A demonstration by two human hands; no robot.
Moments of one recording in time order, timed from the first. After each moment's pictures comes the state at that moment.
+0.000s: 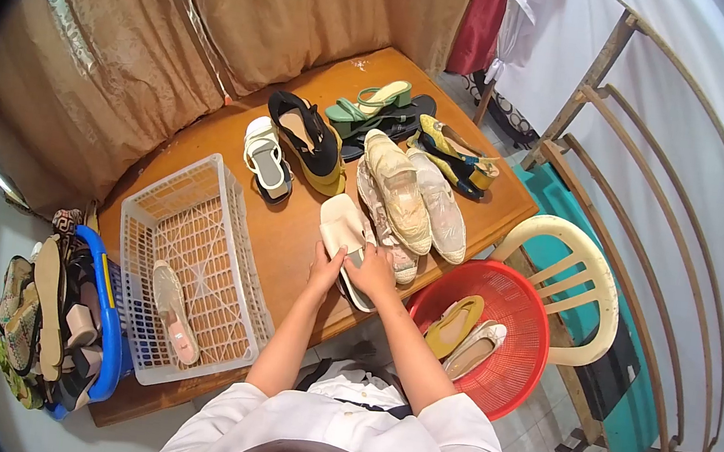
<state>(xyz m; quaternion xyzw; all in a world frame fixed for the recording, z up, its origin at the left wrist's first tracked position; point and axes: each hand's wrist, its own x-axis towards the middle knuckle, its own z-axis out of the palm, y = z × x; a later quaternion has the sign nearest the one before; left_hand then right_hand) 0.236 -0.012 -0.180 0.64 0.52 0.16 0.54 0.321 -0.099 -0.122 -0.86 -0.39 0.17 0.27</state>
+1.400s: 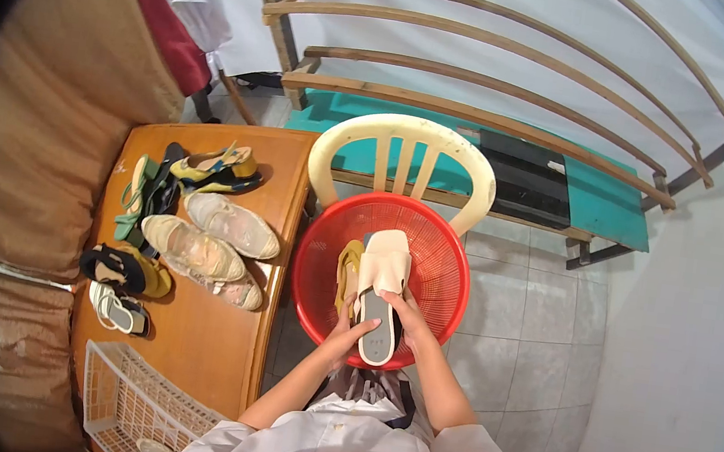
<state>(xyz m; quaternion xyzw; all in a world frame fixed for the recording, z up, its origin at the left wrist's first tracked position) 0.299 -0.266 -0.118 0.50 0.17 -0.30 0.79 0.337 -0.414 -0.115 -0.54 0.21 0.24 0.78</state>
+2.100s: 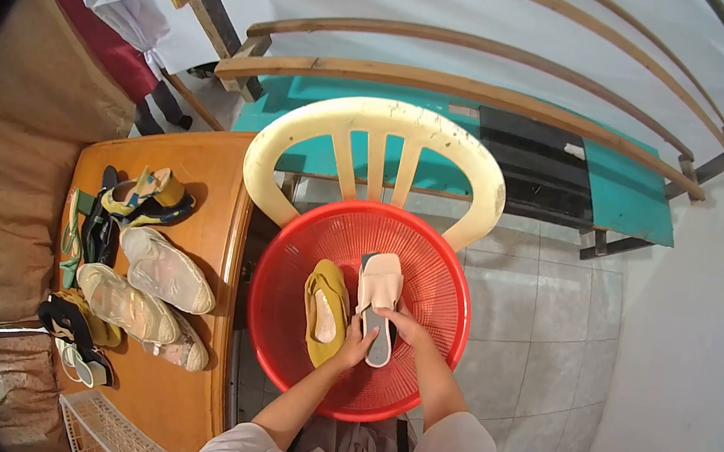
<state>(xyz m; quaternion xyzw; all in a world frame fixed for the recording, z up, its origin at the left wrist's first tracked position) 0.370 -0.329 -0.361 0.79 0.05 -0.22 0.58 0.423 -0.482 -0.355 -0.50 0.24 0.33 0.76</state>
